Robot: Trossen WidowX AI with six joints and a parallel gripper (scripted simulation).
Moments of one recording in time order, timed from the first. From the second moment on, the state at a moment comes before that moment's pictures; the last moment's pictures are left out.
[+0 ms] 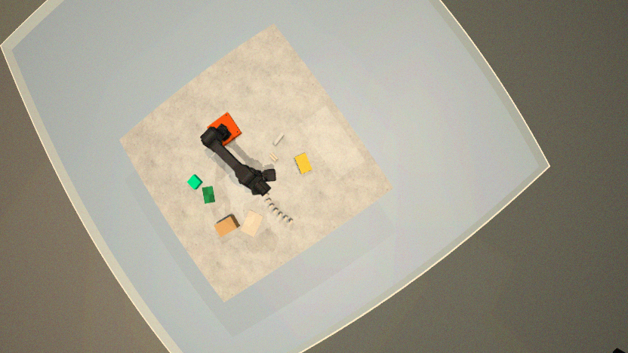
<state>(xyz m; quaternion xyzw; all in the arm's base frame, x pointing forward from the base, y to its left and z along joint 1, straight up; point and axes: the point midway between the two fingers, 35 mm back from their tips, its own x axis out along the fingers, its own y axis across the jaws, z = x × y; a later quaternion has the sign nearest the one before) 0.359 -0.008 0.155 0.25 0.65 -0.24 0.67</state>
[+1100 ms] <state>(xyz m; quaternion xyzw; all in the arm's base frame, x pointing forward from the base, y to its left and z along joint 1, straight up) 0.279 0.094 0.096 0.51 0.50 -0.49 0.50</state>
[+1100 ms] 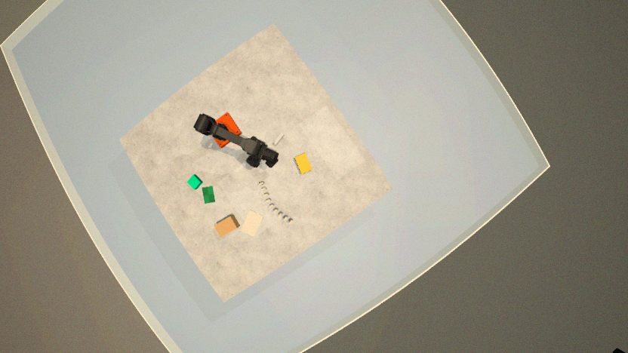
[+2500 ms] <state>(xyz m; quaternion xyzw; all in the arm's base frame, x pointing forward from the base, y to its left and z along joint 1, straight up) 0.287 0.098 0.071 0.52 0.49 -0.48 0.51</state>
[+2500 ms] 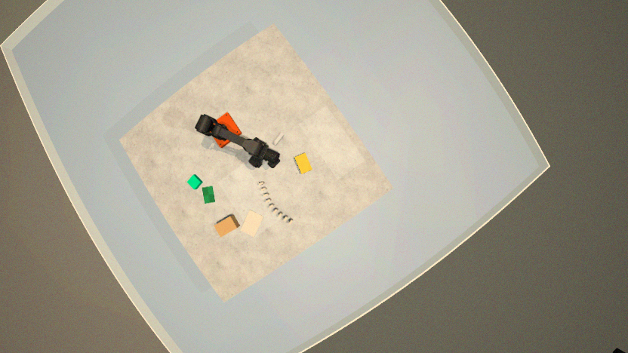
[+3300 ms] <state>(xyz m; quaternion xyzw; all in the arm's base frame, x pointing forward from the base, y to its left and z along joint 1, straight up) 0.298 0.097 0.016 0.51 0.49 -0.50 0.50</state>
